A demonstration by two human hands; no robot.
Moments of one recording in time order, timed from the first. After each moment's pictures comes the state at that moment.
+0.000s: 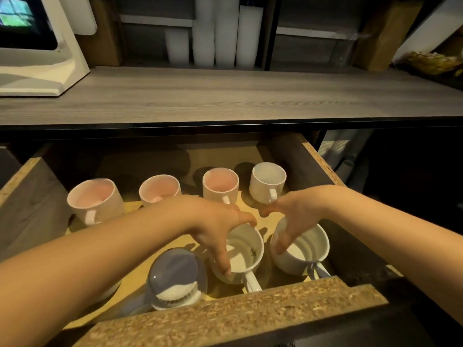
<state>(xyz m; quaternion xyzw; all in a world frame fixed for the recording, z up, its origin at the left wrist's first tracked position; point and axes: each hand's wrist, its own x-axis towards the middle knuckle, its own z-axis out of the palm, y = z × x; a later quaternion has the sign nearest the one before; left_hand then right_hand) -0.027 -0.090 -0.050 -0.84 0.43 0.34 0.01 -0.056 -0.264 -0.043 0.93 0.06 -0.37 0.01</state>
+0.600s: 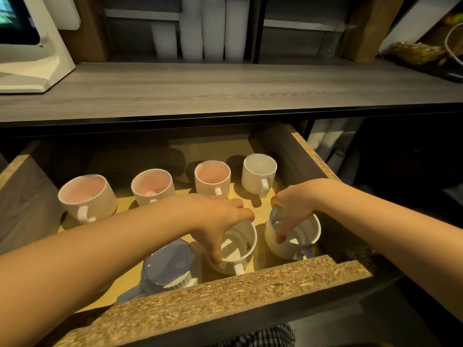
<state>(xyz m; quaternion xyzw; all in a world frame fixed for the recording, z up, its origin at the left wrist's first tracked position) -0.037 -0.101 -0.067 -0.83 0.50 0.24 0.09 -0.061 -0.279 -0.066 0.93 0.02 -0.36 0.06</state>
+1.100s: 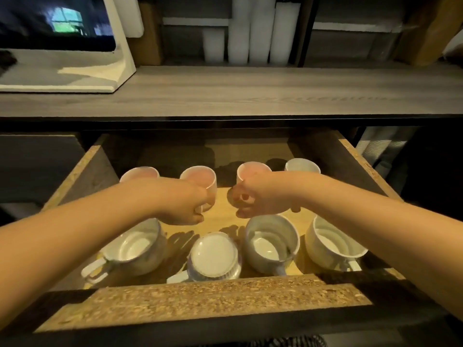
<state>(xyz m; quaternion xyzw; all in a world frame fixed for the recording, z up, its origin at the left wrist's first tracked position) -0.030 0.003 -0.037 -0.91 0.34 0.20 0.12 -0.044 -0.166 -0.030 0.95 0.24 -0.18 0.04</state>
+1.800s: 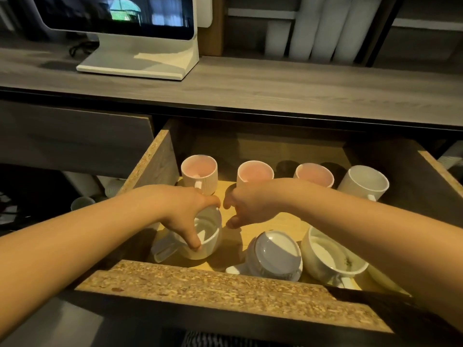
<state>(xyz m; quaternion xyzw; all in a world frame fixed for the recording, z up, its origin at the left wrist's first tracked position) -0.032 0.103 -0.060 -0.93 0.22 0.30 0.04 -0.021 -0.049 -0.056 0.91 0.32 -0.26 0.04</state>
